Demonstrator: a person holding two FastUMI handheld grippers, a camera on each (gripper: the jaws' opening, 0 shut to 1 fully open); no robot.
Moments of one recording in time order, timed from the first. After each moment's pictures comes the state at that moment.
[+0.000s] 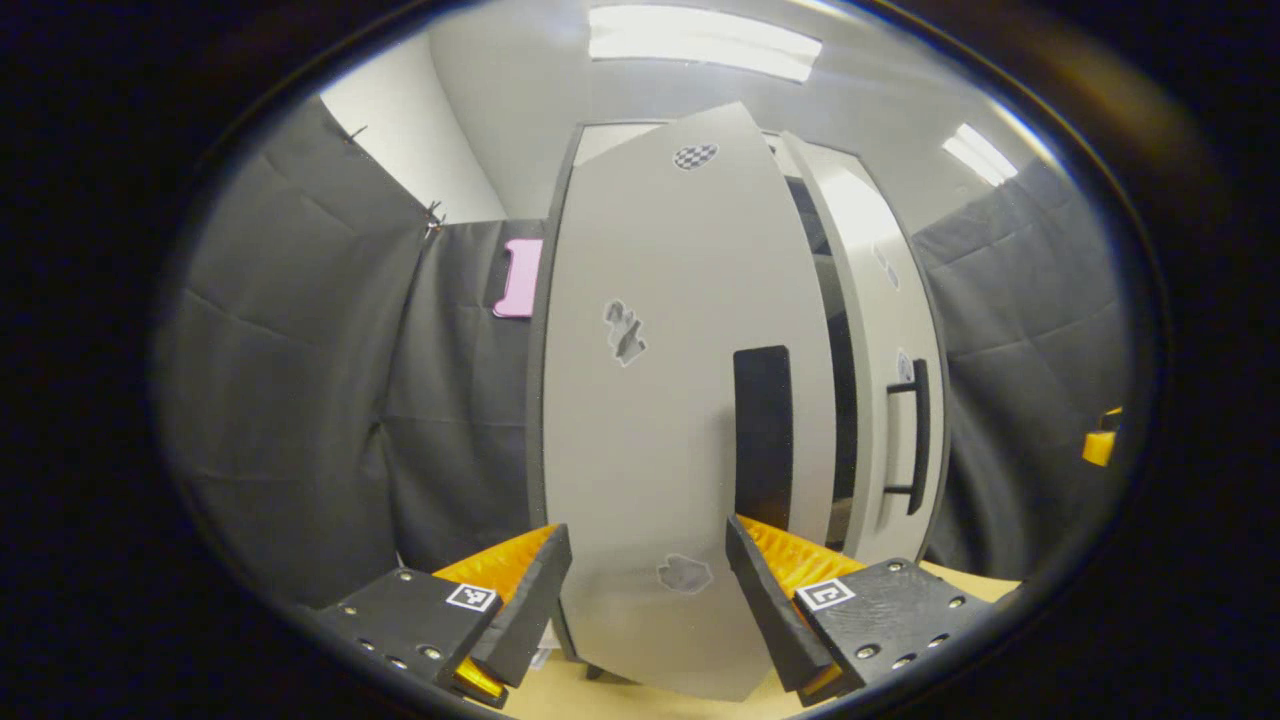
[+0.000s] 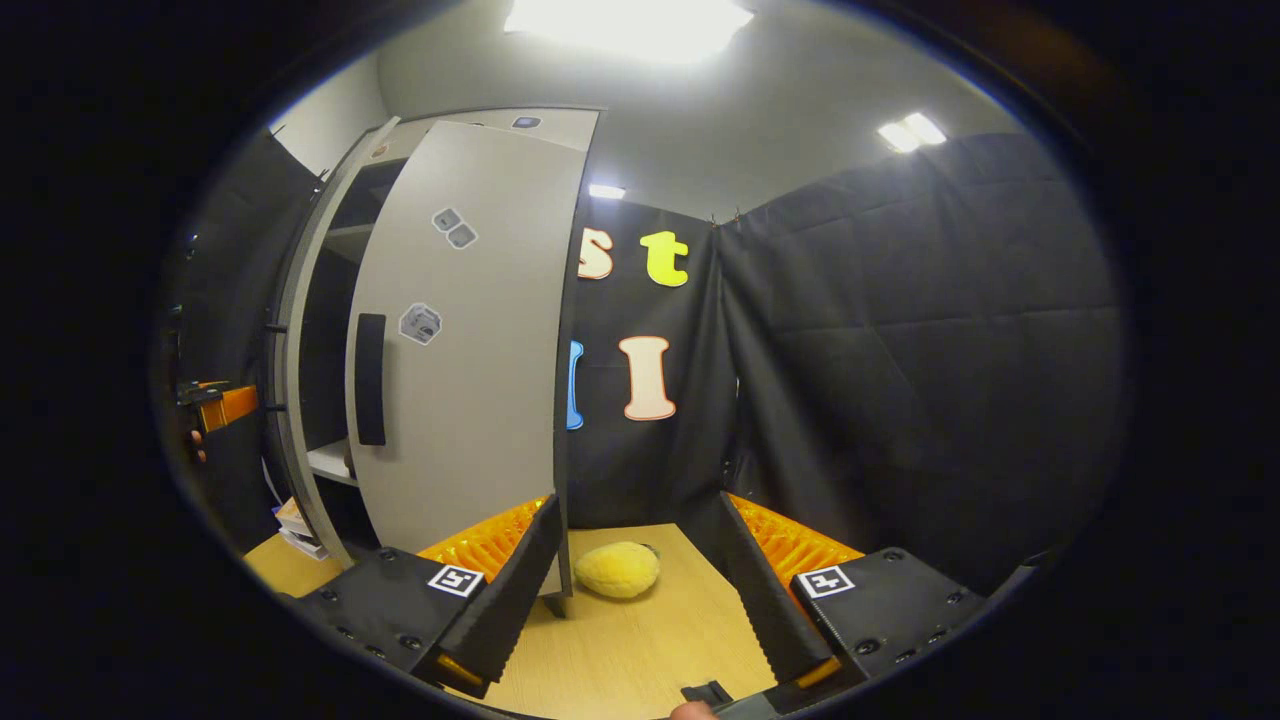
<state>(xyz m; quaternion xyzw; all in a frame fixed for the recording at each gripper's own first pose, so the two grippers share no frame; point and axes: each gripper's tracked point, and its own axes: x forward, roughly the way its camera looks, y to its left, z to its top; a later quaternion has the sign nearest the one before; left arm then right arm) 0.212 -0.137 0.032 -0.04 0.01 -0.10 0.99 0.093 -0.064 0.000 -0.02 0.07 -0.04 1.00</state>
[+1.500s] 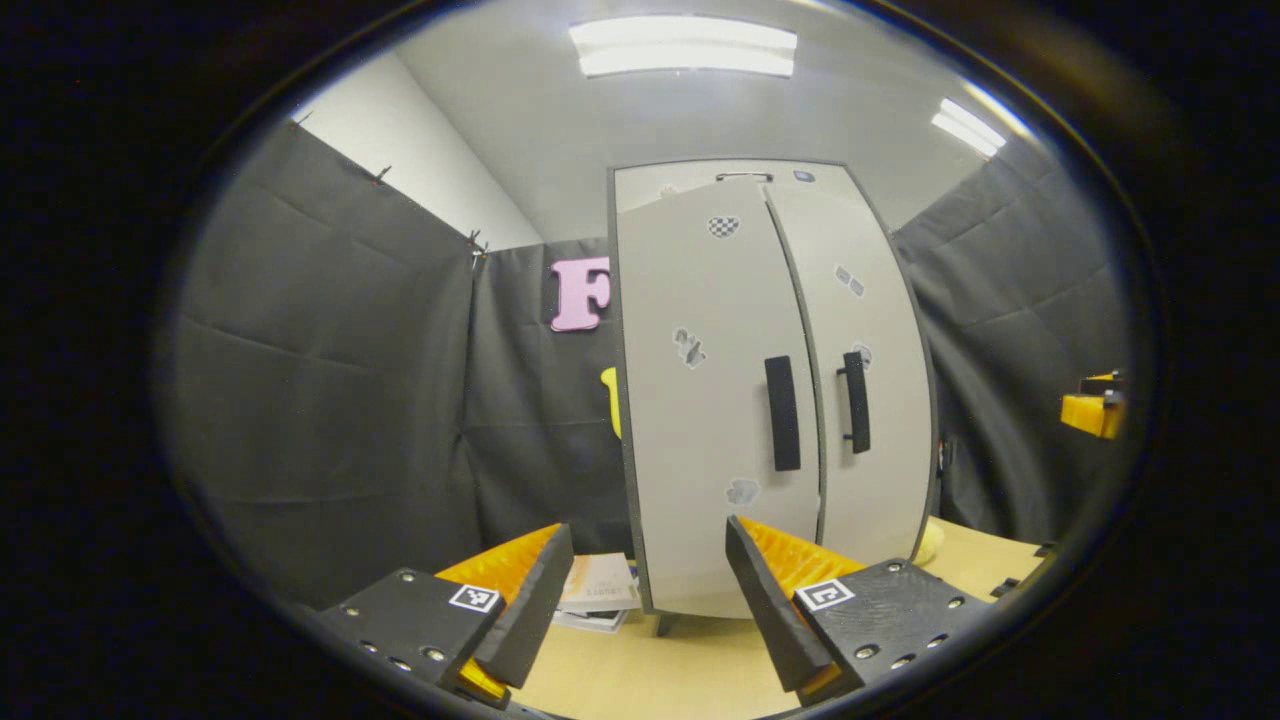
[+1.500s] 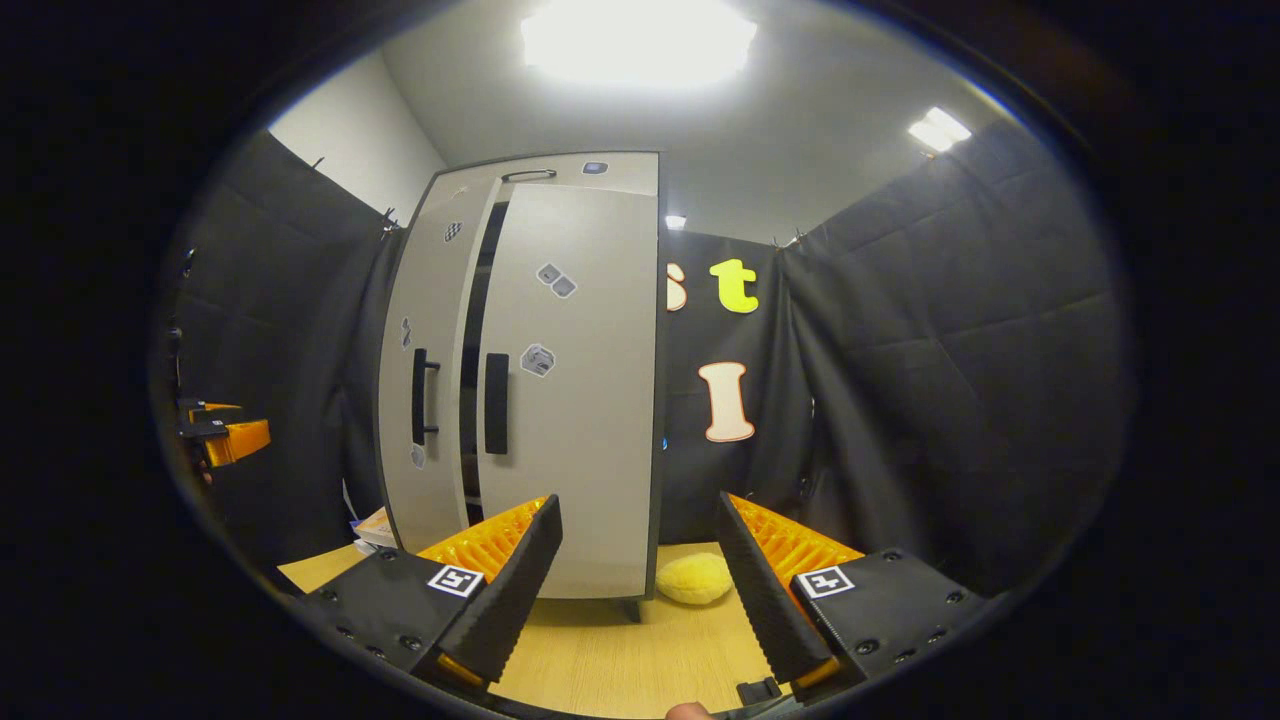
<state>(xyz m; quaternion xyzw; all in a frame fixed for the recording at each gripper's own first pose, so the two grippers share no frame) 0.012 -0.043 0.048 0.03 0.02 -0.03 1.00 0.031 -0.001 0.013 0.00 0.02 0.08 1.00</state>
